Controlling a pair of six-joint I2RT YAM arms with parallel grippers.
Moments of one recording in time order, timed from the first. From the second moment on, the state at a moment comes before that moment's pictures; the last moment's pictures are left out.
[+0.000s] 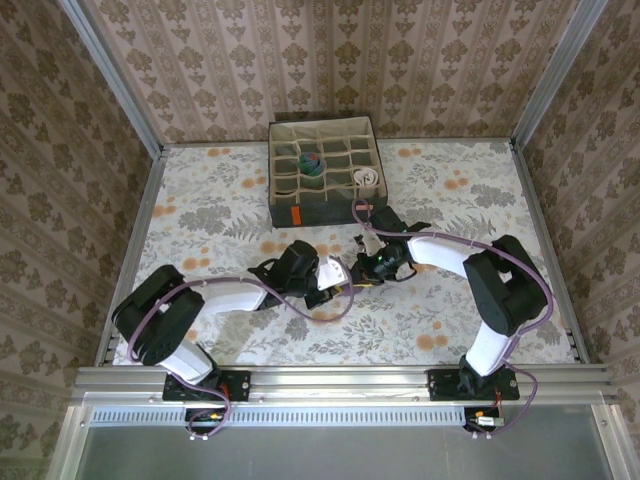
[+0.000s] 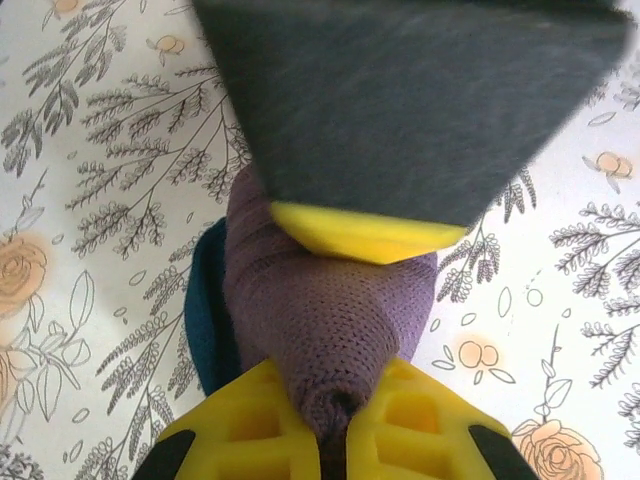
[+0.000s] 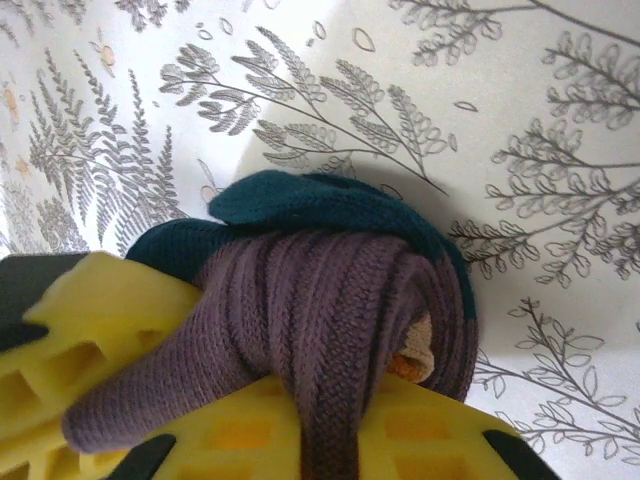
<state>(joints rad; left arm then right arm) -0.80 1.55 0.65 0.12 0.40 0.32 0.50 1.71 0.97 -0.50 -0.54 0.42</state>
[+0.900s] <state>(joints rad) -0.59 1.74 0.72 0.18 0.82 -0.09 0.82 1.25 0.76 -0.33 0.04 -0.33</state>
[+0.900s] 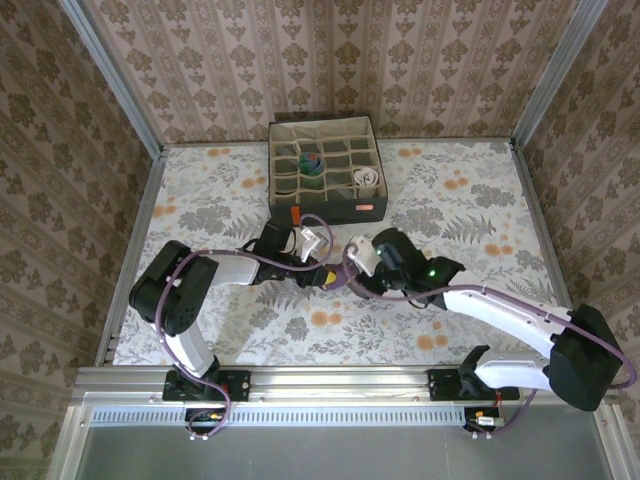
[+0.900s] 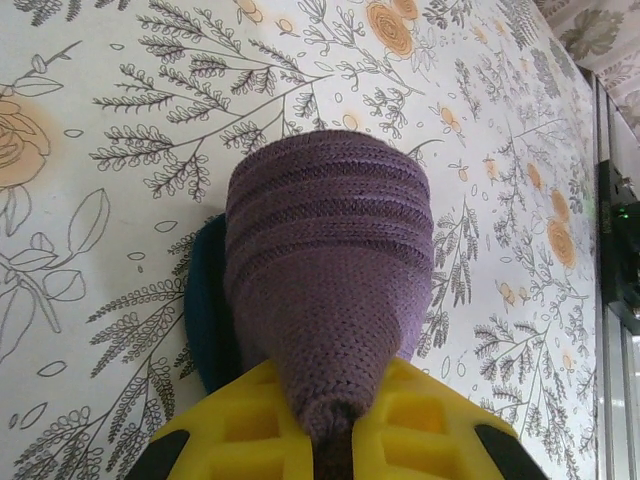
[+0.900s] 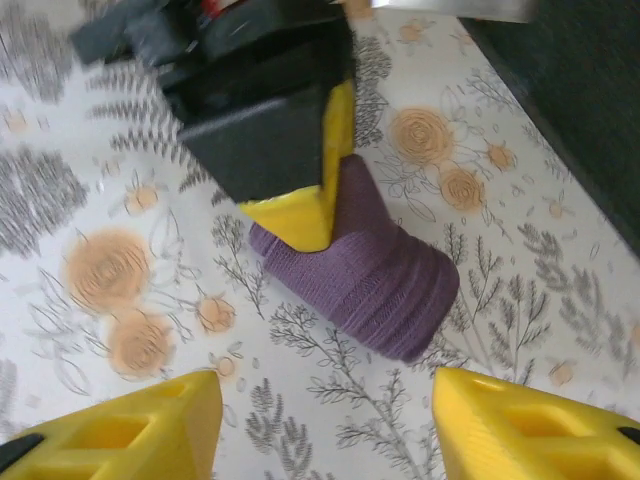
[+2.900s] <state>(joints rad) -0.46 1.34 0.37 0.63 0.80 0.02 0.68 1.68 1.05 -0.60 -0.23 -0.29</state>
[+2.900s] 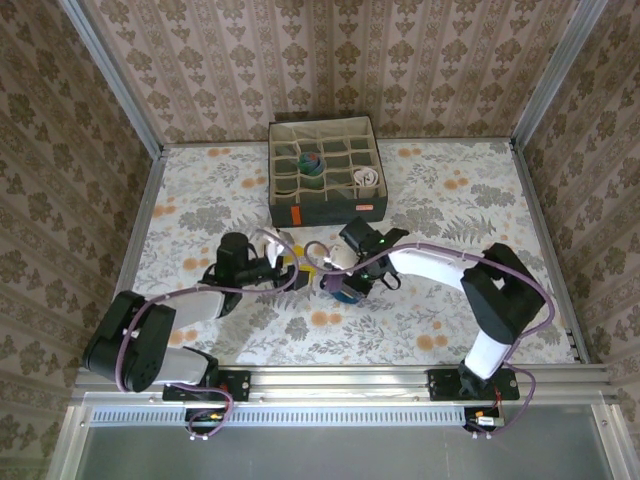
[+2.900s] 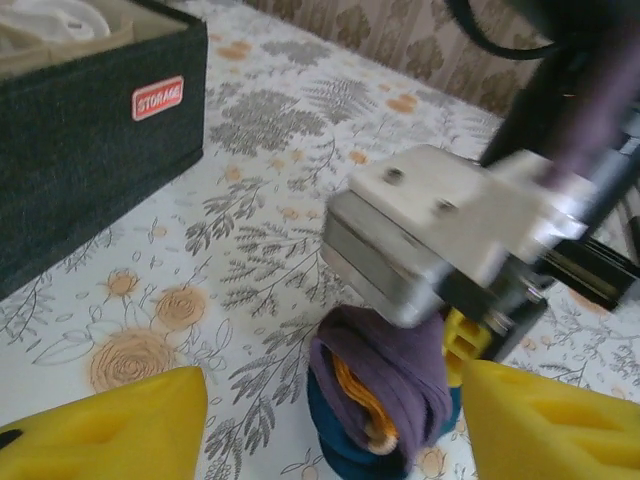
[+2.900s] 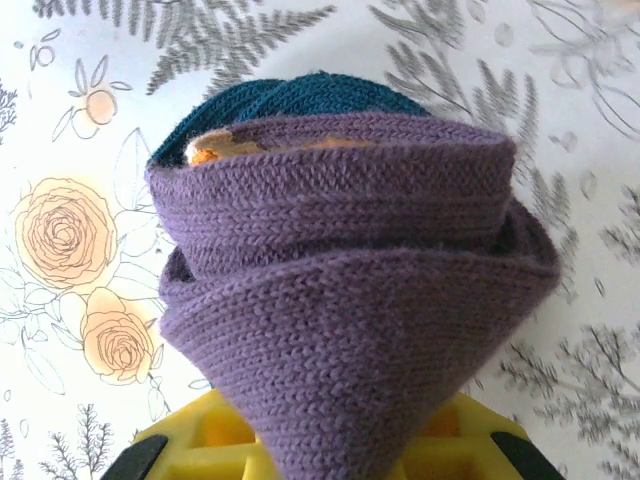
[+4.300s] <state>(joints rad) -0.57 1.29 0.58 0.38 1.24 0.10 0.57 1.44 1.07 -0.55 -1.04 -0.24</state>
